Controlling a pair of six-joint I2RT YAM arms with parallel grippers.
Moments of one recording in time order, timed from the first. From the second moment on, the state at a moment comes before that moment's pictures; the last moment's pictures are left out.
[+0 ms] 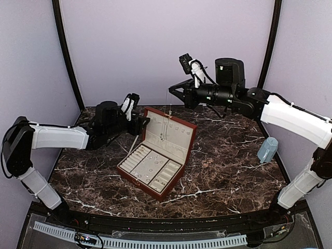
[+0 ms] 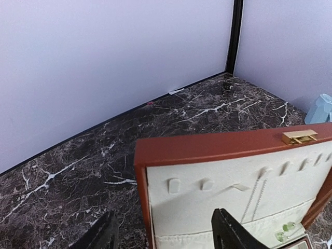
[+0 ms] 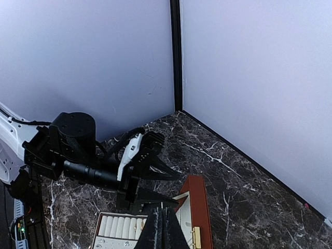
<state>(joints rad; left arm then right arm) -0.63 1.59 0.92 0.40 0.02 -0.01 0.86 1.50 1.46 -0.14 -0.20 0.01</state>
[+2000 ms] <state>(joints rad) -0.68 1.79 0.91 0.43 0.27 0.86 0.86 1.47 1.37 -0.08 -0.26 0.04</state>
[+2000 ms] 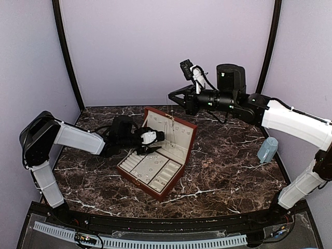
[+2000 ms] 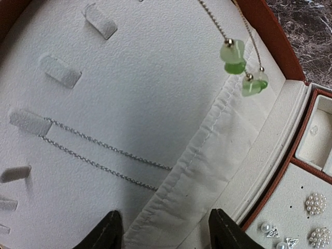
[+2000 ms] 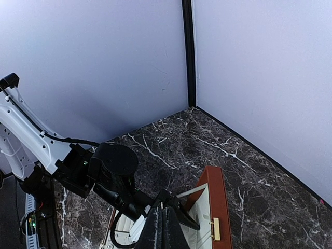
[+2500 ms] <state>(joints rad) -0.67 1.83 0.91 0.45 0.28 0.85 0.86 1.47 1.37 -0.08 -0.27 0.06</state>
